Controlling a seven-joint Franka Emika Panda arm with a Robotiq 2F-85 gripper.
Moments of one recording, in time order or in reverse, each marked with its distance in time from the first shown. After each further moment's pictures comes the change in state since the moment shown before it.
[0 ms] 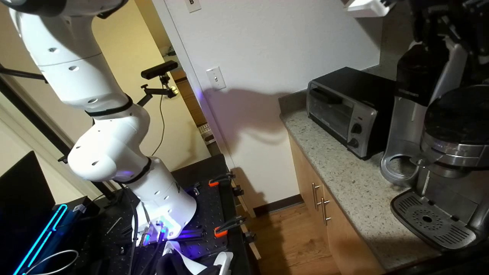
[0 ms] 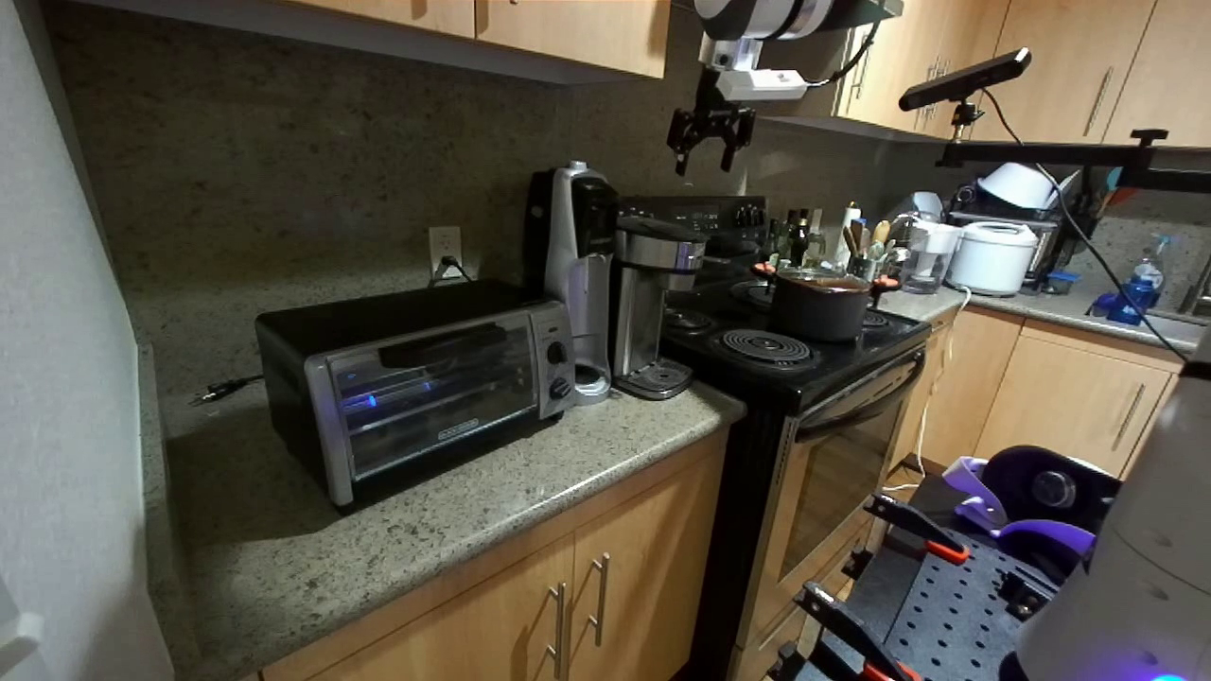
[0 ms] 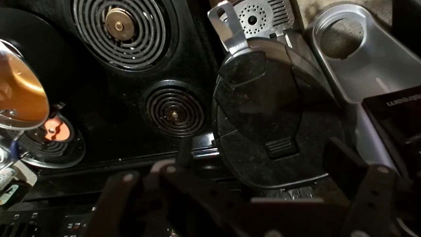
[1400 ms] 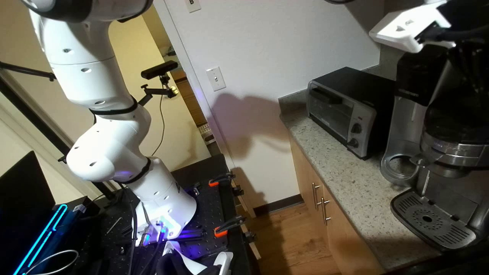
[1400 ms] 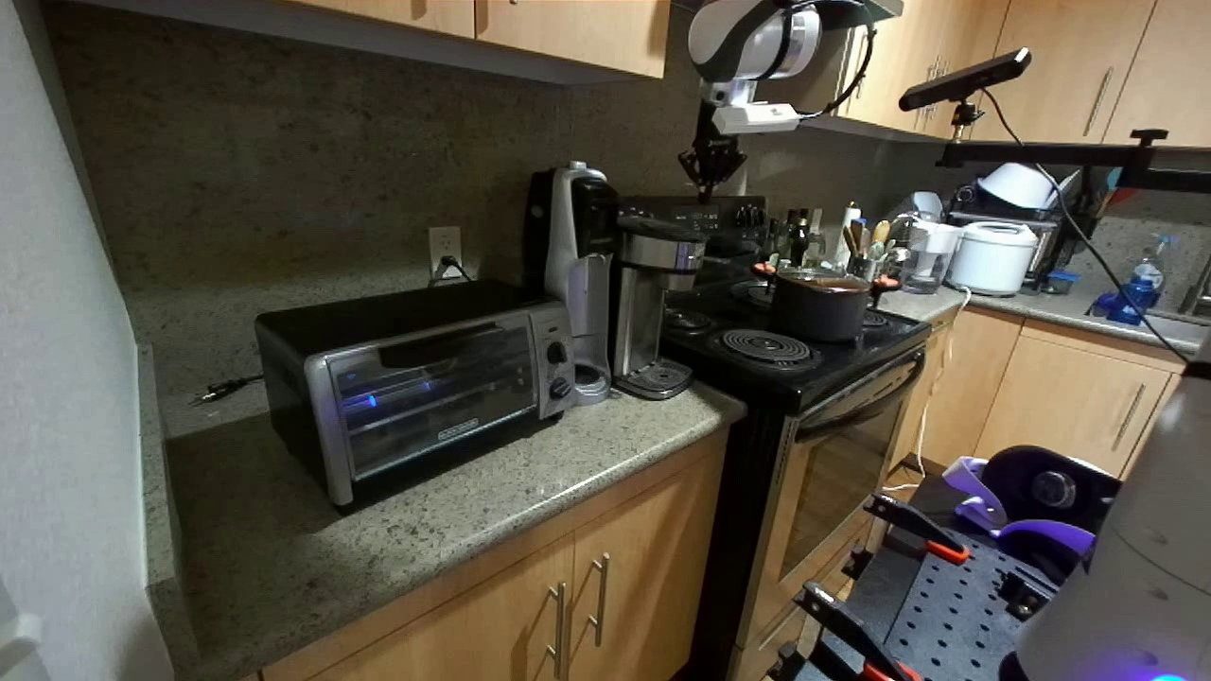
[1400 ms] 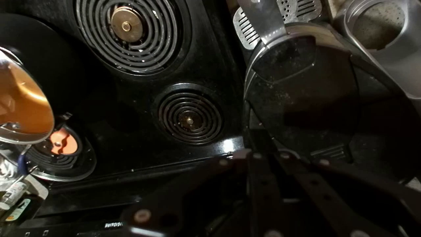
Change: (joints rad) arm -0.037 0.135 -0.019 0.074 0.024 0.049 0.003
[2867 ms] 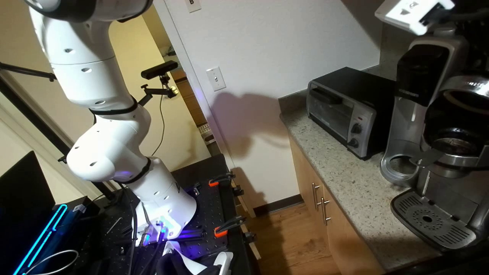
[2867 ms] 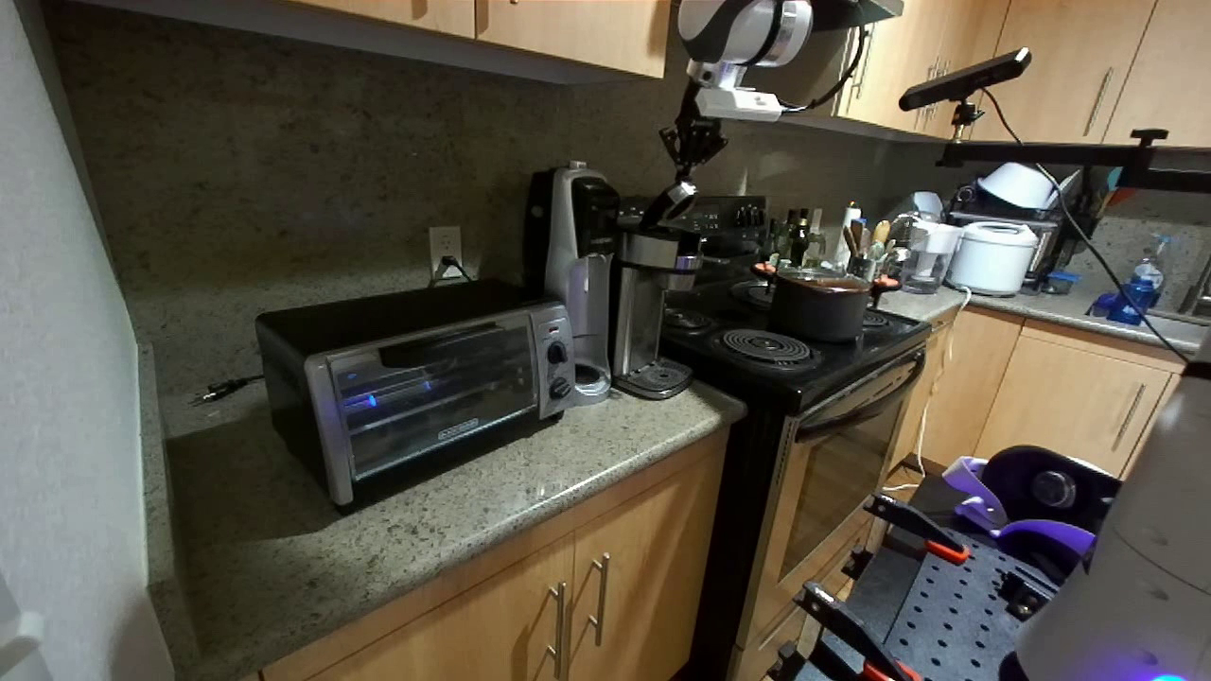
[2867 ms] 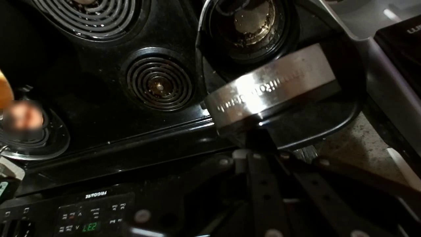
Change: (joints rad) arm 0.005 0.000 0.026 0.037 0.099 0.073 0.000
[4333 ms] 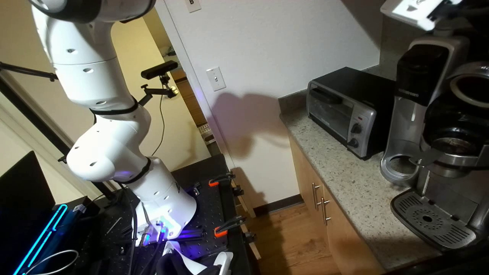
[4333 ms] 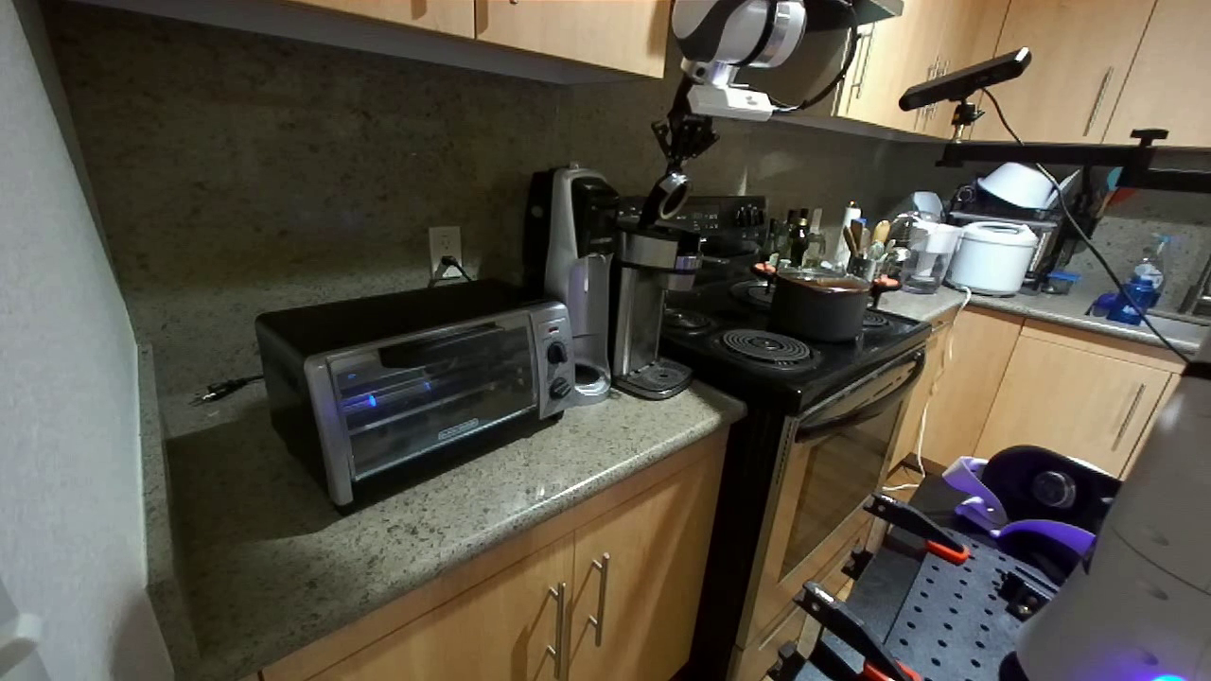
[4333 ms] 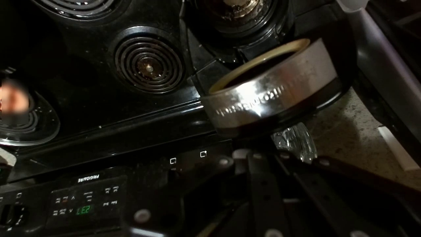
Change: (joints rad) arm 0.000 0.016 0.011 0.022 0.020 0.056 0.000
